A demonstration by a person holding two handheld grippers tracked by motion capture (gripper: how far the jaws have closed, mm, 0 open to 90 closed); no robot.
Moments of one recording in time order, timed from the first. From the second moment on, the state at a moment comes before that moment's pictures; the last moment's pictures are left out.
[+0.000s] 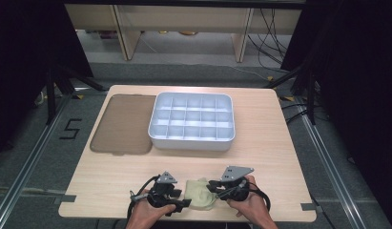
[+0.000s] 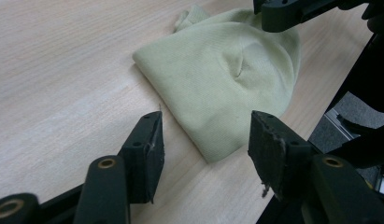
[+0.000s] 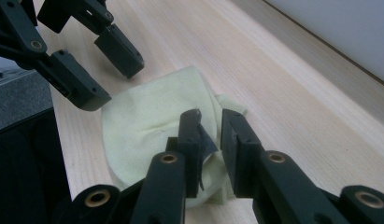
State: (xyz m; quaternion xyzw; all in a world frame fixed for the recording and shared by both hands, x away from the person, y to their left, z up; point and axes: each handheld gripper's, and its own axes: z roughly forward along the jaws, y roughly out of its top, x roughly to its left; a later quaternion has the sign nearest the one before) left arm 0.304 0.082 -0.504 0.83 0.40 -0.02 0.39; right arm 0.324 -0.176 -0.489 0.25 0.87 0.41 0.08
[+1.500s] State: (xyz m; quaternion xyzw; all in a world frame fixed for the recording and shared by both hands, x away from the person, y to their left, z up) left arm 0.302 0.072 -0.505 0.83 0.38 0.06 0.41; right arm 0.321 -0.172 -0.487 0.24 0.87 0.42 0.08
